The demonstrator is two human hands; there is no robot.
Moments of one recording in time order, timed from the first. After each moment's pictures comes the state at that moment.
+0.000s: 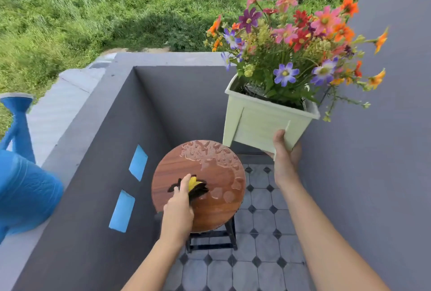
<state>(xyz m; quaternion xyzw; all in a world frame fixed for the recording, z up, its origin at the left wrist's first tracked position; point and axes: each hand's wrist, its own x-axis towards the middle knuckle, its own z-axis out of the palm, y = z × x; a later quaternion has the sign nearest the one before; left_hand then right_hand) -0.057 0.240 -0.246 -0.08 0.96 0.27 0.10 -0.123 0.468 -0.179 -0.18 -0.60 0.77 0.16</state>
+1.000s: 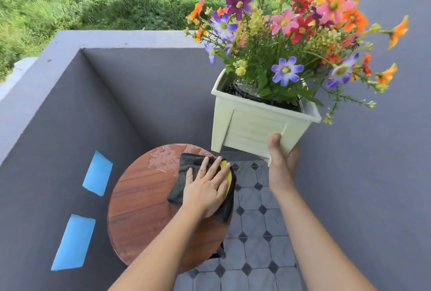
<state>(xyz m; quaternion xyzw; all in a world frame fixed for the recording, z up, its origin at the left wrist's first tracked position) -0.163 0.352 -0.319 0.17 0.96 0.11 0.16 -0.161 0.516 -0.246 -0.16 -0.61 0.75 0.21</state>
